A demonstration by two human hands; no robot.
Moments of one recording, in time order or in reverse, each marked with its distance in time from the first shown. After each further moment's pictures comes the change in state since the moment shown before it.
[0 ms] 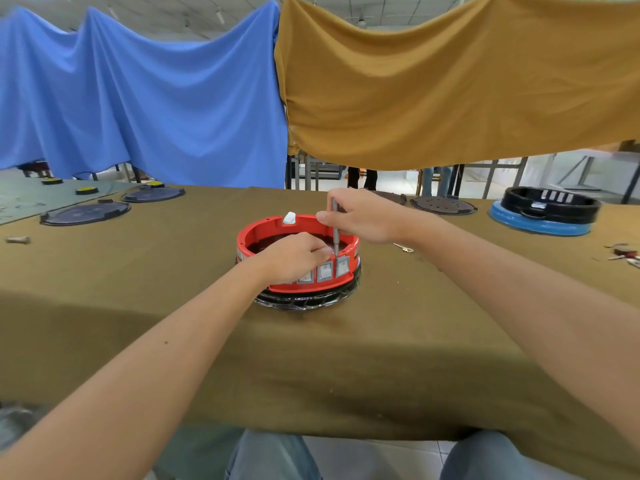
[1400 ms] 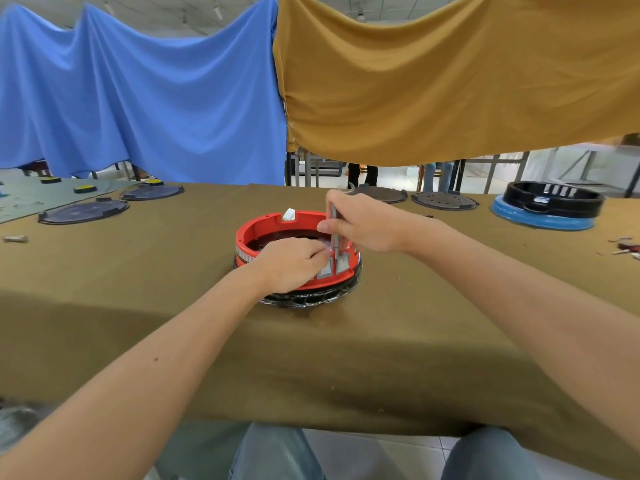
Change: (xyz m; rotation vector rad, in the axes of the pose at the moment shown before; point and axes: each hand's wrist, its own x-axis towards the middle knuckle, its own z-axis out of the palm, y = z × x) left_hand -0.008 -0.003 0.010 0.235 0.100 0.112; right_hand -0.005 0.010 0.013 0.046 -0.043 -0.011
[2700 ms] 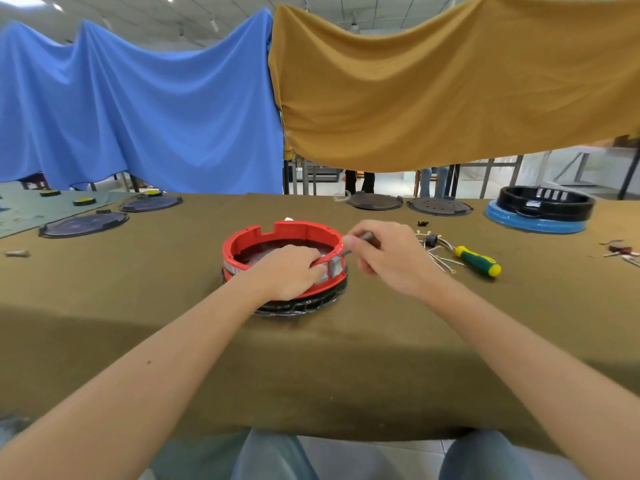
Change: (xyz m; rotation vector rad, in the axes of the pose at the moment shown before) left_hand 0.001 0.005 -0.010 0.085 -0.093 -0.033; right_hand -0.057 0.004 0.021 0.258 0.391 0.070
